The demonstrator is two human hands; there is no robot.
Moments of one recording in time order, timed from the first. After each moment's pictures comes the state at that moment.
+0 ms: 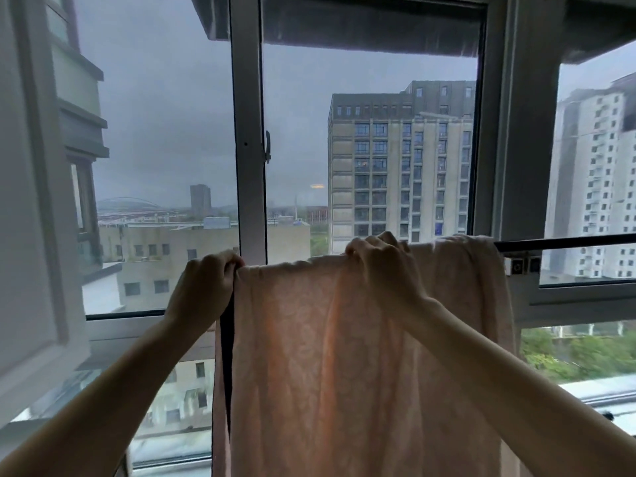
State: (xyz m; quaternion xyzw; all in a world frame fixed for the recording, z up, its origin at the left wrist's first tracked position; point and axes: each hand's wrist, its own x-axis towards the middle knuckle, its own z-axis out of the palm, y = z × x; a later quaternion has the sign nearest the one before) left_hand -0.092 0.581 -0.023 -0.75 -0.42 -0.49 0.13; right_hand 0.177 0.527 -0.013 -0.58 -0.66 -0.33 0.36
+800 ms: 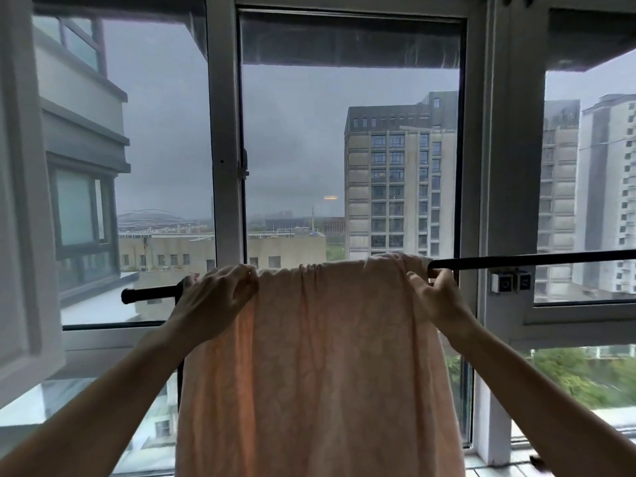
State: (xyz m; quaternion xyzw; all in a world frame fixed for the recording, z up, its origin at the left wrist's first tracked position) left_hand 0.001 0.565 -0.019 -0.79 -0.48 -0.35 0.16; right_hand 0.340 0.512 -0.028 -0.63 -0.47 0.09 0.62
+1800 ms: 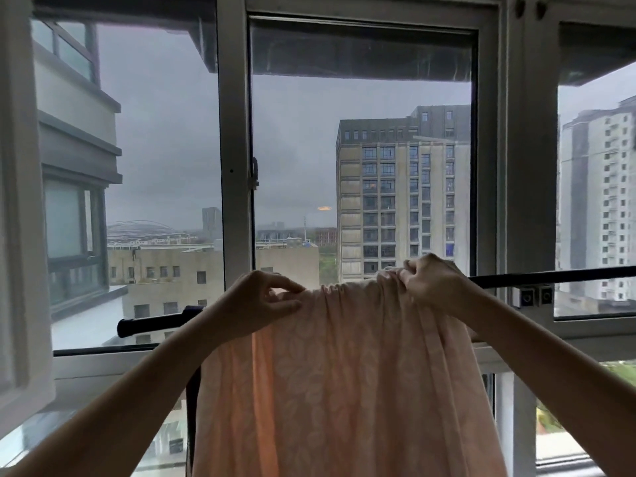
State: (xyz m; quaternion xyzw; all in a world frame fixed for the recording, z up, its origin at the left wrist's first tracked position) left_hand 0.002 0.598 0.013 -0.87 -0.33 -0.37 -0.01; right_hand 0.272 0.527 0.040 -0.71 -0.61 -0.05 0.34
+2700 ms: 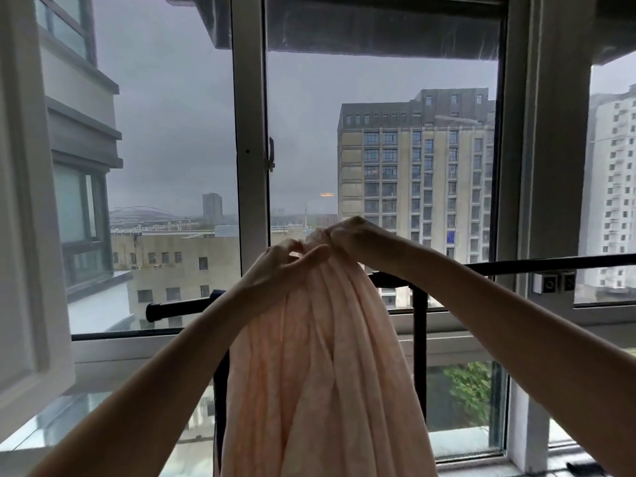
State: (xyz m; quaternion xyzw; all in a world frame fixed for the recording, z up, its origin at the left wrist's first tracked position) left_hand -0.007 0.616 0.020 -0.81 -0.31 -0.46 -0.18; right_hand 0.155 0.567 0.069 -0.46 -0.79 0.10 0.39
